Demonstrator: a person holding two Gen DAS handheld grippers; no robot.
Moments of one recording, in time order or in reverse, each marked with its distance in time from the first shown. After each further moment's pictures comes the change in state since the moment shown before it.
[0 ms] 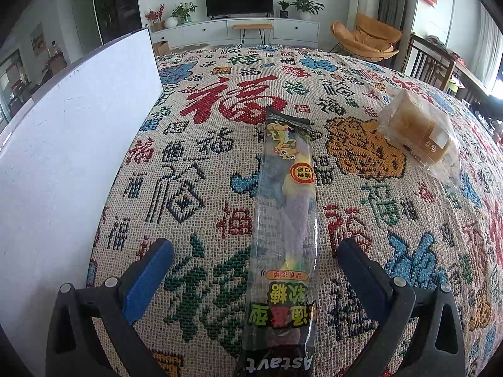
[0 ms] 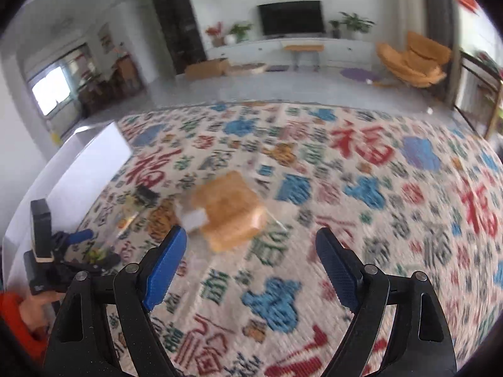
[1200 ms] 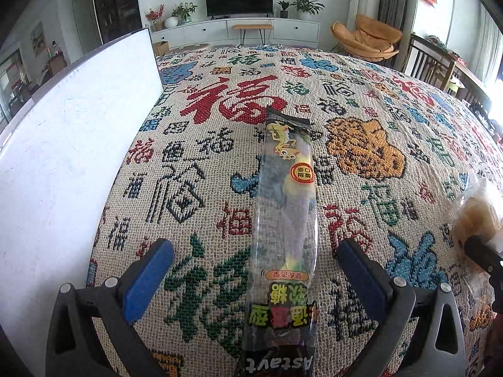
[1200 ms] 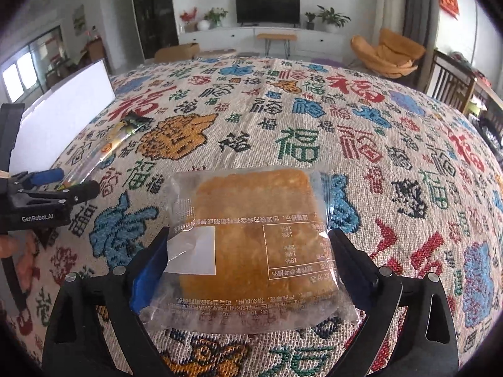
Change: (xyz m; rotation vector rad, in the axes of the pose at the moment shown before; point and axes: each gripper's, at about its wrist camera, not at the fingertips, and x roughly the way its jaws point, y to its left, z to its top) left arm 0.001 0.000 0.000 -0.001 -0.001 0.000; right arm 0.029 0.056 -0.104 0.066 0.029 -0.223
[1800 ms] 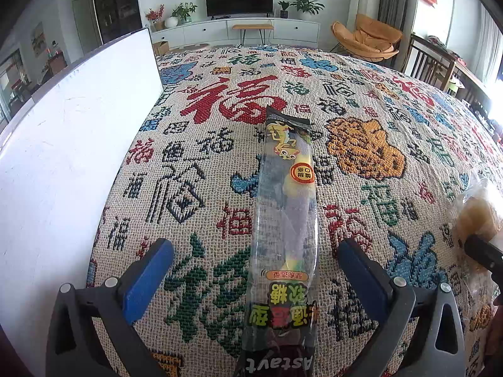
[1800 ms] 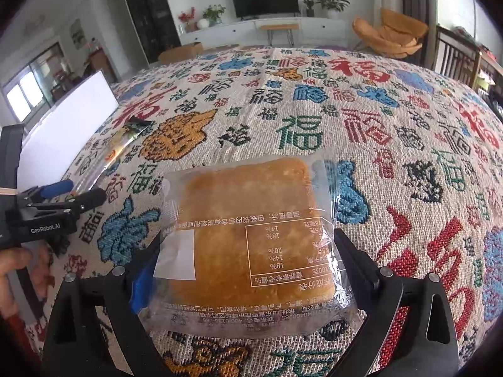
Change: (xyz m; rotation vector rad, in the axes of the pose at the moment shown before) left arm 0.000 0.000 0.000 0.000 0.000 0.000; right arm 0.003 -0.013 -0.003 0.078 0.023 0.080
